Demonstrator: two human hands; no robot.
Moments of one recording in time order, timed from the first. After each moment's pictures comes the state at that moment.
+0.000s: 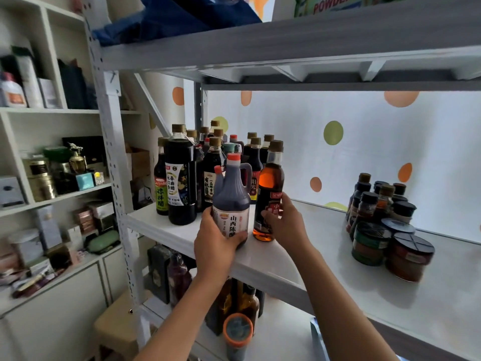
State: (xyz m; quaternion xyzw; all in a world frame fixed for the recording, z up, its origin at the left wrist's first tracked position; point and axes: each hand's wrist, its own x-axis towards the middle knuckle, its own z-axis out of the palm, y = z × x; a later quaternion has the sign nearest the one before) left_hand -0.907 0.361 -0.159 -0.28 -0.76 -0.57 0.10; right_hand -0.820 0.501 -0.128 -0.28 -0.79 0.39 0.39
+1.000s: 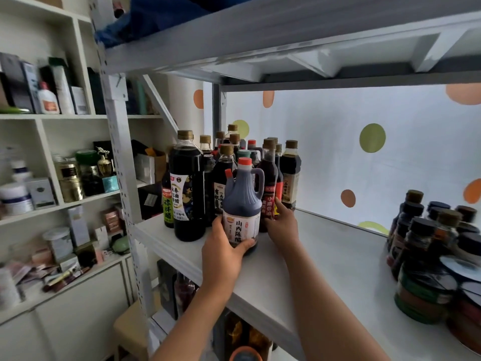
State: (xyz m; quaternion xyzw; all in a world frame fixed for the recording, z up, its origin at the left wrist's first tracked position) left_hand -0.948 0.408 -0.163 -0.25 -0.79 -0.55 0.13; right_hand -0.957 0.603 -0.180 -0.28 -0.77 0.45 0.36
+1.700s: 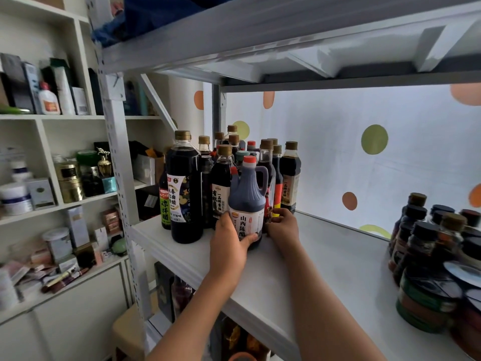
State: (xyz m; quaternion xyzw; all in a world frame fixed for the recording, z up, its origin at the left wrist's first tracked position) left_hand -0.960 0.438 -0.156 -0.27 -0.80 -0.51 0.13; right_hand -0.937 0.585 -0.154 -0.33 -0.70 0.54 0.33
